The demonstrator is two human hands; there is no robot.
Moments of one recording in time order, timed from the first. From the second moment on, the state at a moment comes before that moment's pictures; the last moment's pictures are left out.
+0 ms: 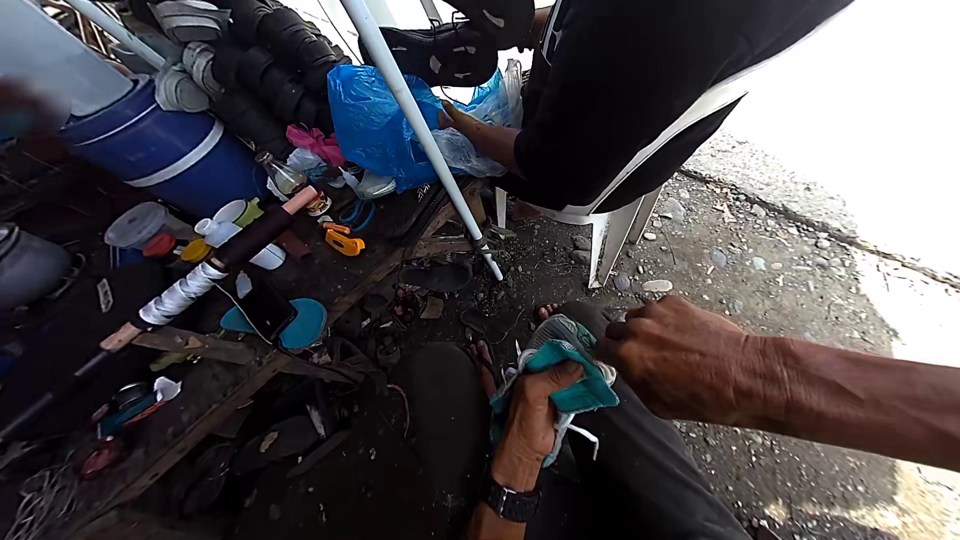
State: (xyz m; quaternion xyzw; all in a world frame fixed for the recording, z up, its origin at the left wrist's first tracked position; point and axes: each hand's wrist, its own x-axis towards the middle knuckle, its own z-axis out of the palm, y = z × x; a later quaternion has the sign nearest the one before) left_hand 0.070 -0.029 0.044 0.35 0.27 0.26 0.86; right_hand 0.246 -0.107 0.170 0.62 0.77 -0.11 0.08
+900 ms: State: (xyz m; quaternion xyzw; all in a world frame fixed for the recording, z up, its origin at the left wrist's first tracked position) left_hand 0.068 -0.032 0.041 0.37 0.28 0.25 0.85; right_hand 0.248 -0.122 0.143 0.55 0.83 0.08 0.01
